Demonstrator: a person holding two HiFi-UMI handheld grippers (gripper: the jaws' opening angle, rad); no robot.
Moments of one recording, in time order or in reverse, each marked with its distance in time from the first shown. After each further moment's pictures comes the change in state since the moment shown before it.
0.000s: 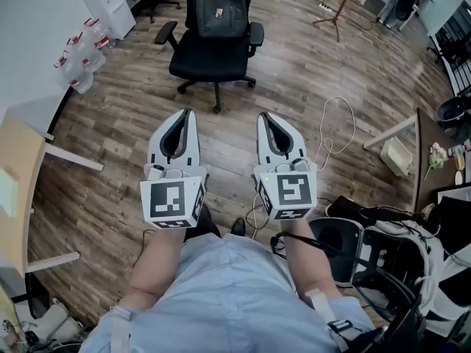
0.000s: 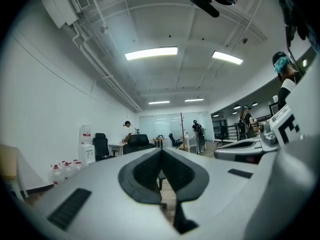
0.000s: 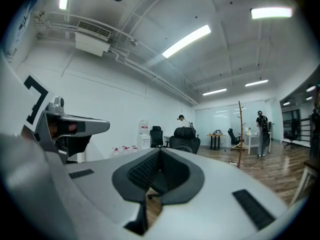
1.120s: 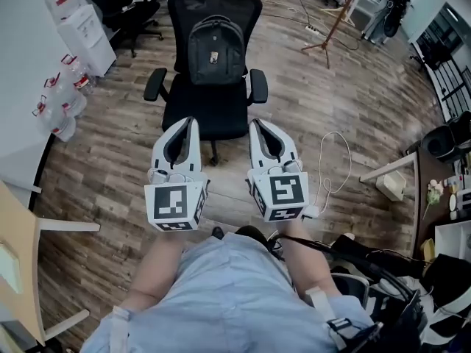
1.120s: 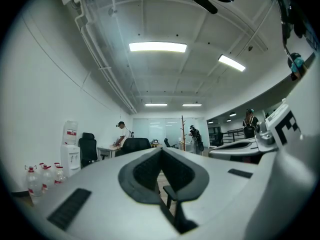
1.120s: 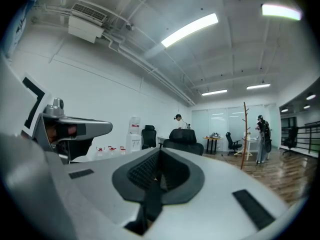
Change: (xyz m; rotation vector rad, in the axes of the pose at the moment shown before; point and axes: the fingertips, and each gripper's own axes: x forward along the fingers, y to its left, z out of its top) left arm 0.233 0.152 -0.023 -0.043 -0.060 -0.103; right arm 0.275 -0.026 0.021 -0.046 0.008 -0.073
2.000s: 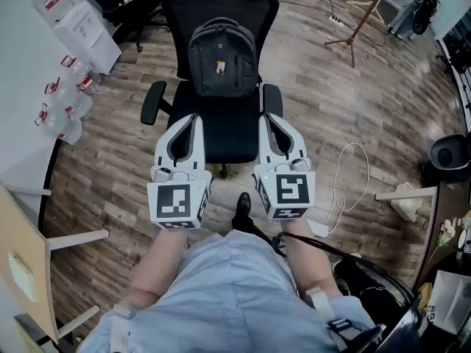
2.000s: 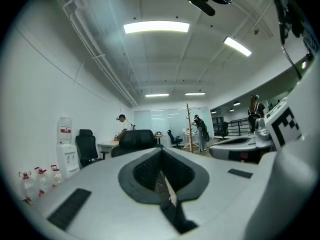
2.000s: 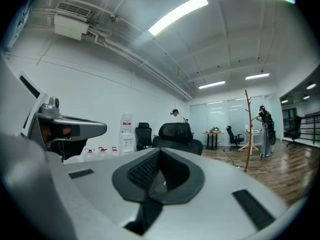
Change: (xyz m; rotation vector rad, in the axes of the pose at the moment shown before) left arm 0.203 0.037 -0.050 0.047 0.096 0.021; right arm 0.182 -0.117 -0.033 0.055 0.028 -0.005
